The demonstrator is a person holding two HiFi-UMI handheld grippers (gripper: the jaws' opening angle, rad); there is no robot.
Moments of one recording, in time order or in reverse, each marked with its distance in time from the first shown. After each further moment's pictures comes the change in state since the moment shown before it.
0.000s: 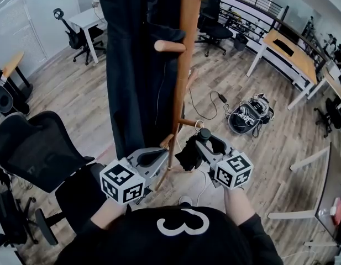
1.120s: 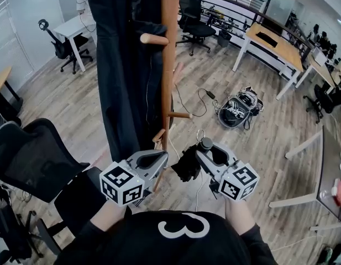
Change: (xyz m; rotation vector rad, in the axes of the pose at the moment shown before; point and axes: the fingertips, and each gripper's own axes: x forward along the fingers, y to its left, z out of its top) left arm -0.005 -0.035 -0.017 0.027 0.022 -0.101; right arm -0.077 0.043 -0.001 0.070 -0.083 -0.044
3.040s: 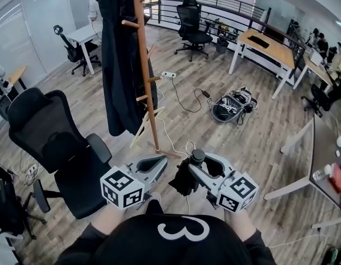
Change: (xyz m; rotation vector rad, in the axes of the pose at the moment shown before) left arm -0.050 -0.273 -0.064 0.059 -0.028 0.059; right arm -0.271 0.136 -0.022 -0.055 -0.053 0.151
